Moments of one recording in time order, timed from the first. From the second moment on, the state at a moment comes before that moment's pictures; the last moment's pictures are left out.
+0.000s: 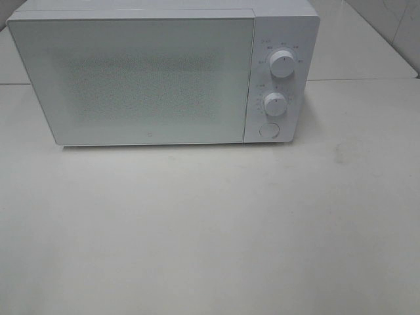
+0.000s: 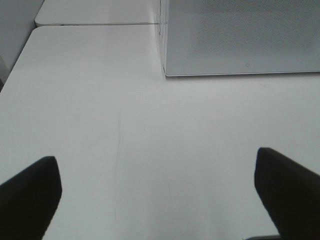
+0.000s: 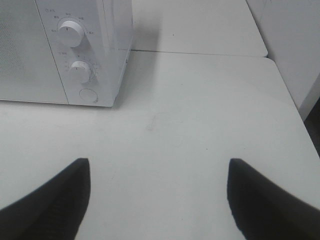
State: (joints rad) left arm 0.02 0.00 -0.52 -0.09 1.07 0.07; right arm 0.15 0.20 -0.53 -0.12 0.77 0.10
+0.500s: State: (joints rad) left arm 0.02 0.00 -0.52 -0.09 1.07 0.07; right arm 0.15 0.42 -0.53 -0.12 0.52 0.10
